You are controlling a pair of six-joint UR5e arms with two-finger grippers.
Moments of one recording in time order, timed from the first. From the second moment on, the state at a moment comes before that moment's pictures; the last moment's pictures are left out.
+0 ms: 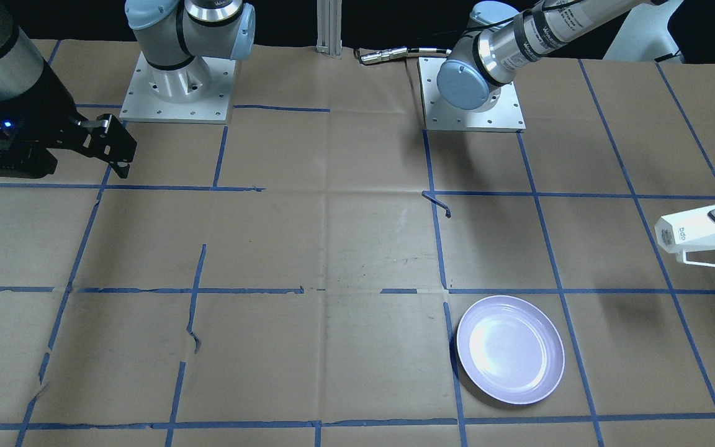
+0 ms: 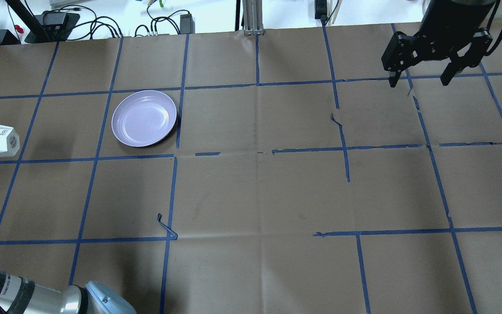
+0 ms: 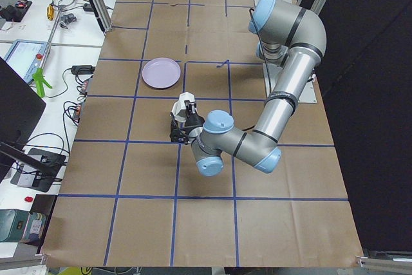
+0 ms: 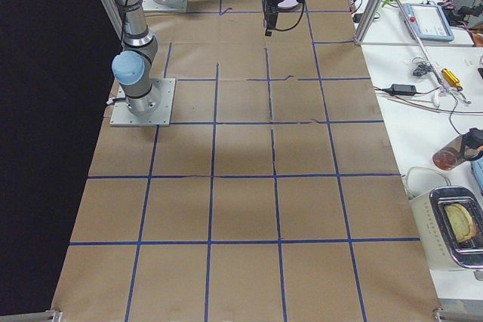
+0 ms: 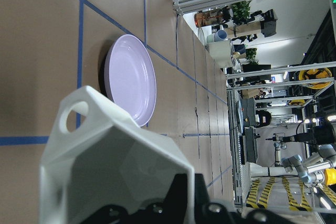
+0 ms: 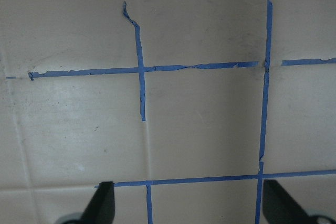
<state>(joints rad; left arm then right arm) -0.51 -2.12 -1.26 -2.38 0.82 1.32 1.47 -1.48 1.43 -1.44 -1.60 -0.06</state>
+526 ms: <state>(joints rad) -0.74 -1.90 -1.27 -2.05 0.92 0.84 1.47 -1.48 1.43 -1.44 -1.60 -0.06</state>
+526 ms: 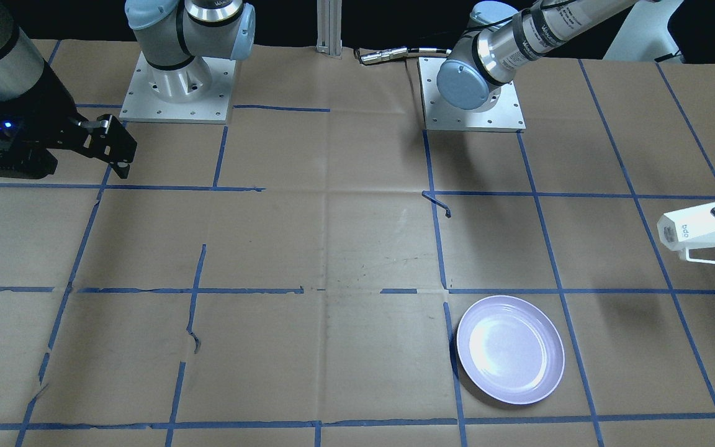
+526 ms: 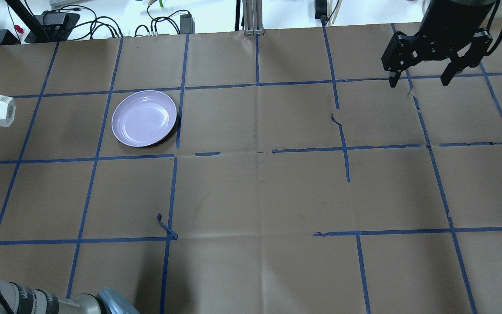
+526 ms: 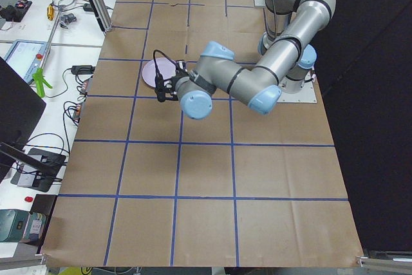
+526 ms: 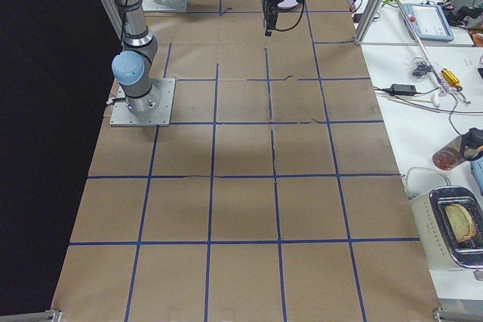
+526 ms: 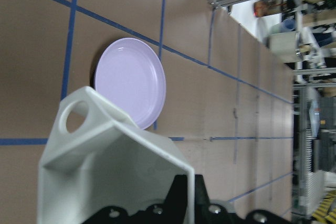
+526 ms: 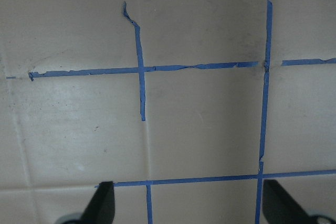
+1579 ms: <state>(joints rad) -1.48 -1.86 -1.40 -1.27 1.68 0.12 1.47 -1.48 1.43 -1.44 -1.60 -0.06</state>
